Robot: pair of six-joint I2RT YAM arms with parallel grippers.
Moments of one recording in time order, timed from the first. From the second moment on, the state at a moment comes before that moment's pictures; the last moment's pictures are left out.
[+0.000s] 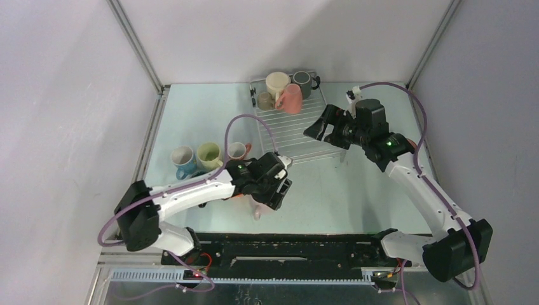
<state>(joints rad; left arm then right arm) -0.99 1.44 1.02 -0.69 -0.02 -0.38 0.39 1.20 1.15 -0.46 -0.29 0.67</state>
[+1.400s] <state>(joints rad) -0.39 1.04 0.94 -0.41 0.21 -0.29 0.46 2.05 1.98 -0.54 0.16 0.40</state>
